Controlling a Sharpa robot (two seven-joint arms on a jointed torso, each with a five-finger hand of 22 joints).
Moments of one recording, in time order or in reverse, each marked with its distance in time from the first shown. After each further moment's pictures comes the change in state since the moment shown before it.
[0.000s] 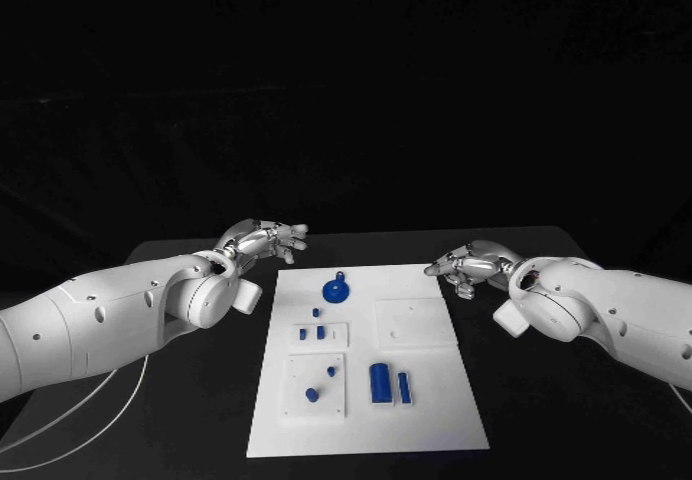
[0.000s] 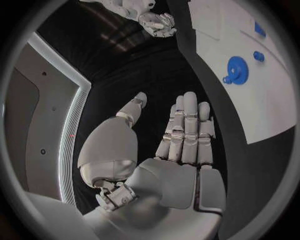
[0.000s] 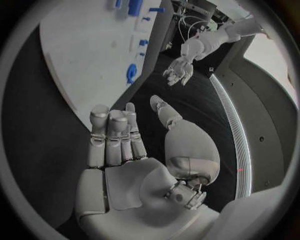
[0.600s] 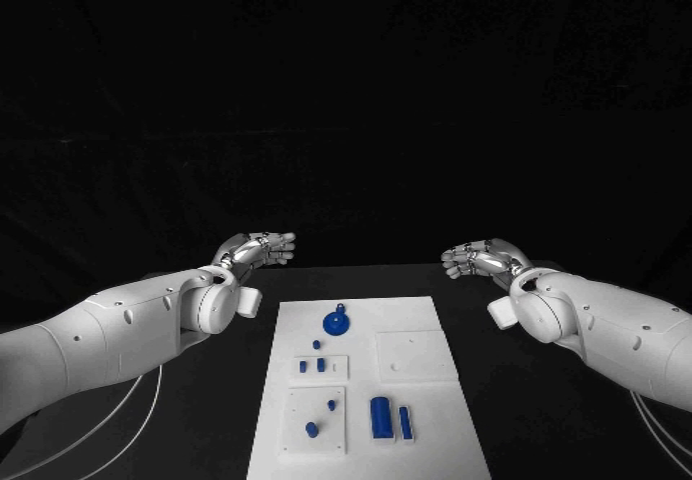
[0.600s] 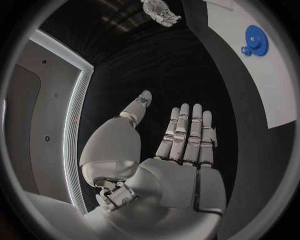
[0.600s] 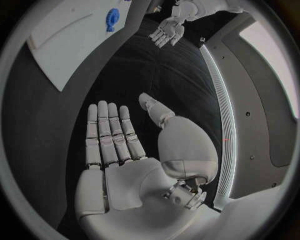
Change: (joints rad) left arm 0.000 0.114 0.003 -0.232 0.160 0.042 0.067; left_hand 0.027 0.032 -0.005 -0.058 -0.012 -0.079 -0.032 -0.029 -0.019 -0.213 0.016 -0.012 -0.100 -0.288 0.135 -0.385 -0.135 -0.015 -0.268 0.127 -0.182 -0.034; right arm -0.055 0.159 0.086 -0.336 0.193 0.004 0.203; right_hand 0.061 0.031 -0.010 -0.005 -0.019 -0.062 0.023 0.000 -0.024 -0.073 0.126 -0.724 -0.795 -0.330 0.221 -0.692 -0.449 -0.025 -0.440 0.213 -0.564 -0.326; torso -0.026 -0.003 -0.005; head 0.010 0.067
